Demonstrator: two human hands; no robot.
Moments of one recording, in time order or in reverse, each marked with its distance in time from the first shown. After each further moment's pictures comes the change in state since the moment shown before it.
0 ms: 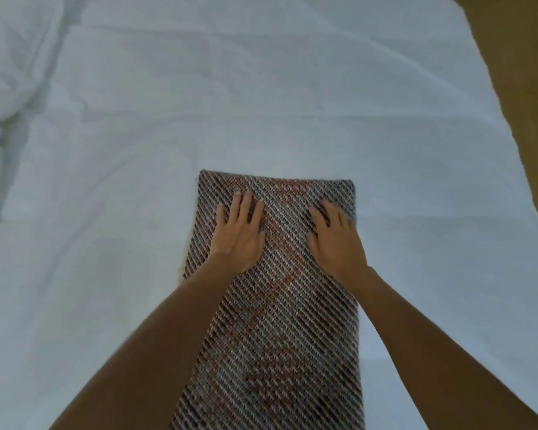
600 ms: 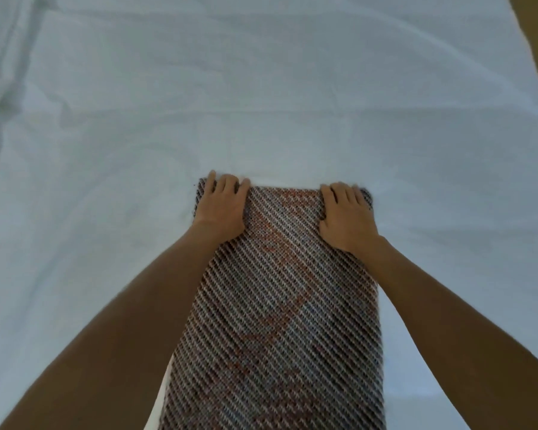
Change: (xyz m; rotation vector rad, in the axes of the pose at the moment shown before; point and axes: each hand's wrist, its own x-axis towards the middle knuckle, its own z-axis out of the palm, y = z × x) left_hand 0.084 -0.055 -0.010 0.127 -0.044 0.026; right_hand 0.088 0.023 0.007 -0.098 -0.203 -0.022
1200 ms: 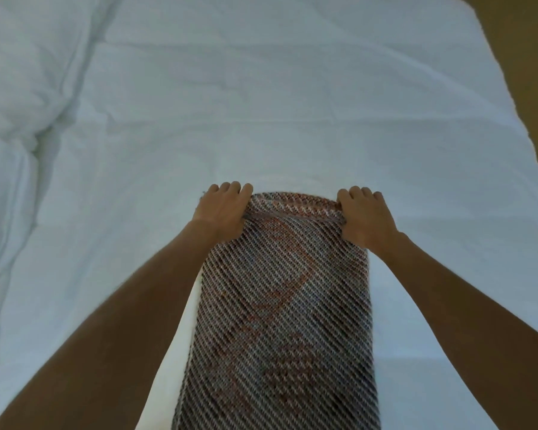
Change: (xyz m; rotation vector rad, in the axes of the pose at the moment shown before) left_hand -0.083 -0.005 -0.054 0.015 0.070 0.067; right_hand -0.069 -0.008 -0.058 -0.117 0.070 0.013
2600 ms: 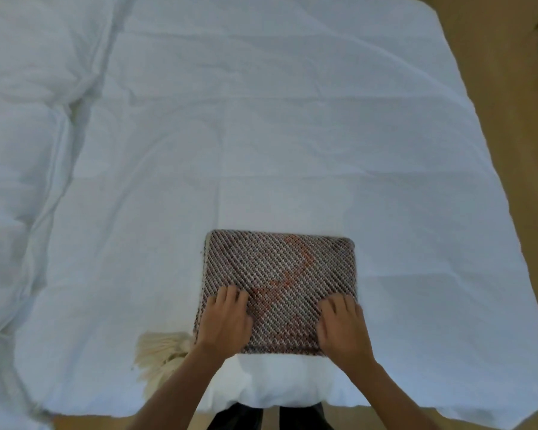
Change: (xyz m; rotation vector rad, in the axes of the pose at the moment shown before) left_hand -0.289 0.123 0.116 -0.221 0.043 -0.054; right_hand -0.314 -0.116 0.097 0.283 0.211 0.061
